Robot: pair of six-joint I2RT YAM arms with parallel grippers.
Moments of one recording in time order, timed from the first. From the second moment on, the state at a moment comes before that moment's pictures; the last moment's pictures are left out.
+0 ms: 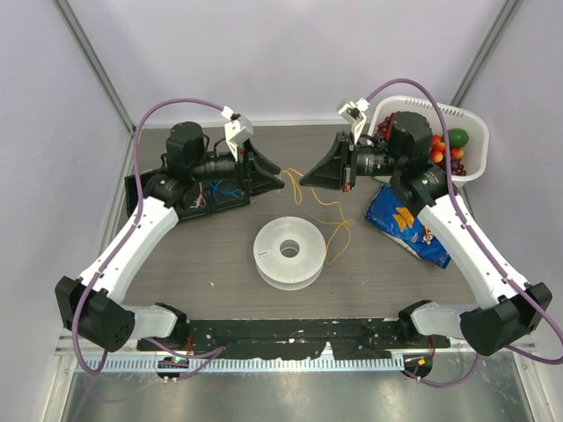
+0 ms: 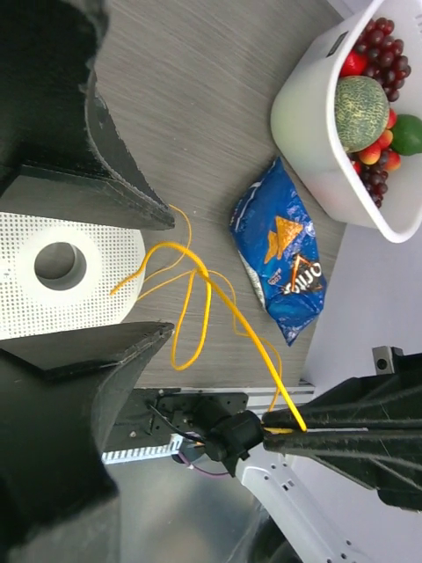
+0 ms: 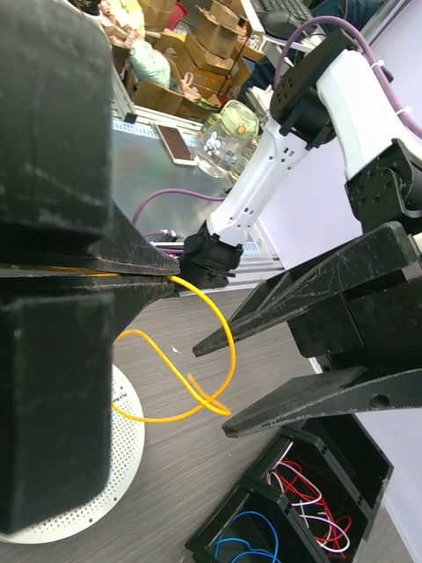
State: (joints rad) left arm -0.42 1.30 1.27 -0.11 0.99 -0.09; right arm 0.42 1.26 1.34 -0.15 -1.09 0.44
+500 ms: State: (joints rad) left arm -0.42 1.34 1.28 -0.18 1.00 0.01; right arm 0.44 1.25 1.34 -0.18 -1.10 0.42
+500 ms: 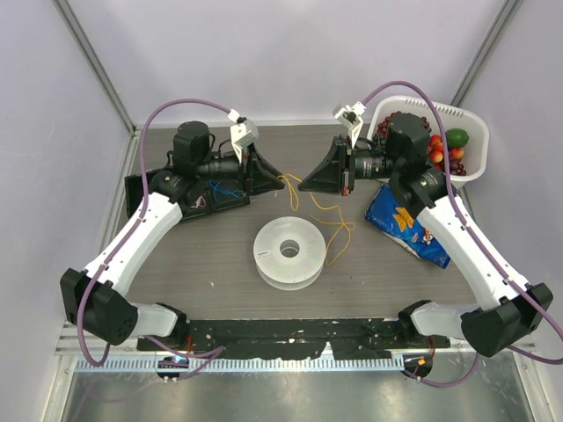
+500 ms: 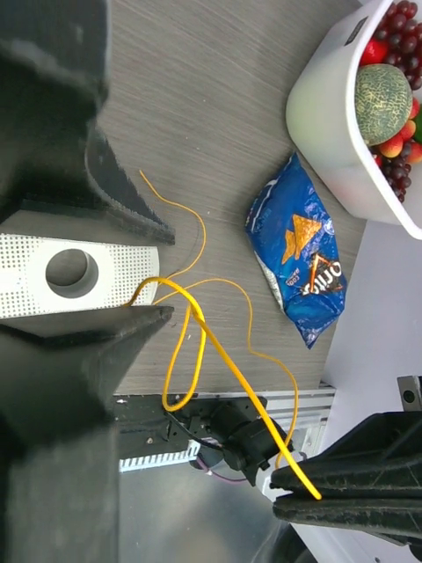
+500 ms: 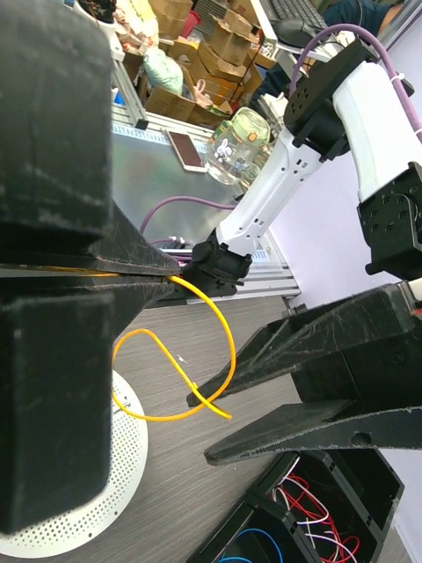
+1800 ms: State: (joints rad) left arm -0.32 1.43 1.45 0.12 0.63 -0.73; right arm 0.14 1.29 1.42 -0.90 -0.68 -0.54
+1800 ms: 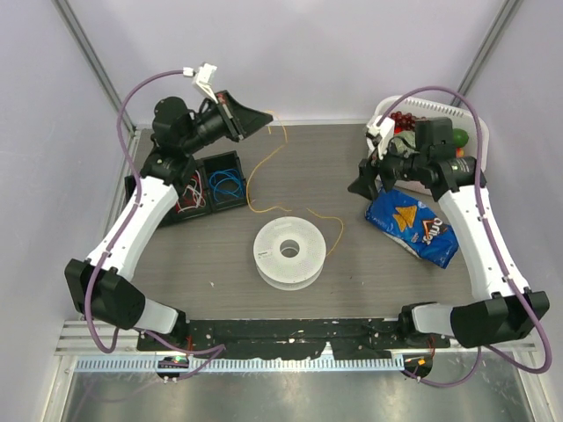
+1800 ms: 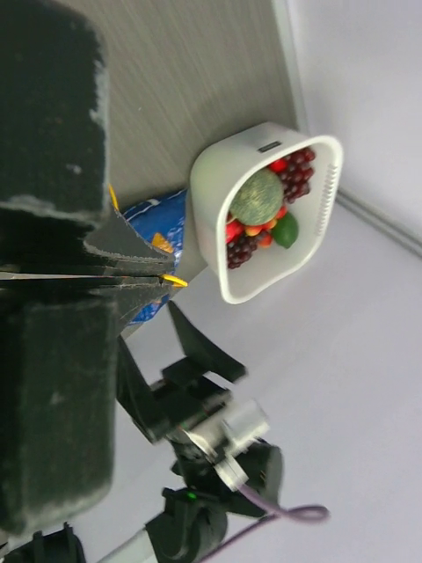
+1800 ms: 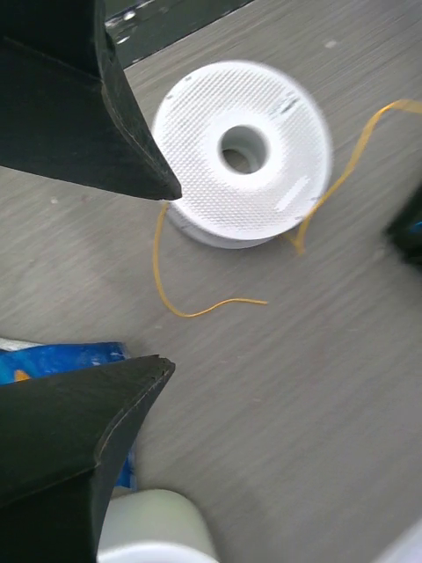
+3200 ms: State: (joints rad) left arm -0.56 1.38 1.34 0.18 0.48 -0.68; right arm 0.59 1.15 1.18 0.04 -0.45 -0.16
